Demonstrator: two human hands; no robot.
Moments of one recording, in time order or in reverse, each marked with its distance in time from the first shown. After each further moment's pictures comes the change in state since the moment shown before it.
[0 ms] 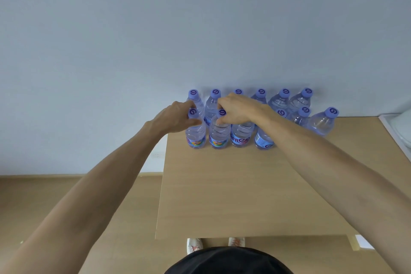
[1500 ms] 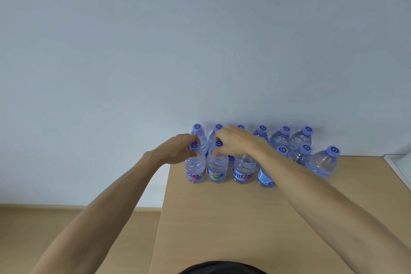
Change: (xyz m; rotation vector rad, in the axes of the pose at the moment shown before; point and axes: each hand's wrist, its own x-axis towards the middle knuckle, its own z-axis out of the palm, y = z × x) left_hand 0.004 -0.012 -0.008 0.091 -0.044 0.169; right_hand 0.007 -0.007 -0.005 0.045 0.052 -0.049
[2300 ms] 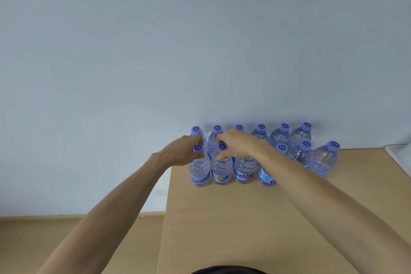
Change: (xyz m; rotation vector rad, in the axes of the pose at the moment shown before) left_hand 0.010 0.013 0.001 0.009 -0.026 -0.030; right_hand -0.003 0.012 0.009 0.098 -0.082 0.071
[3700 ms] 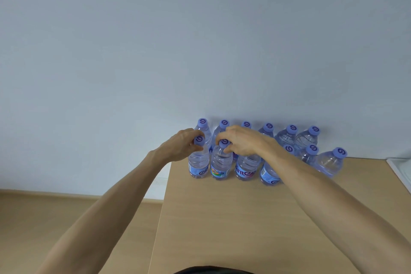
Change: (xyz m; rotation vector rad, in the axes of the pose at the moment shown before) left_hand -0.012 -0.023 0.016 -0.191 0.160 0.040; right_hand -0.004 -0.015 -0.010 -0.093 -0.064 -0.093
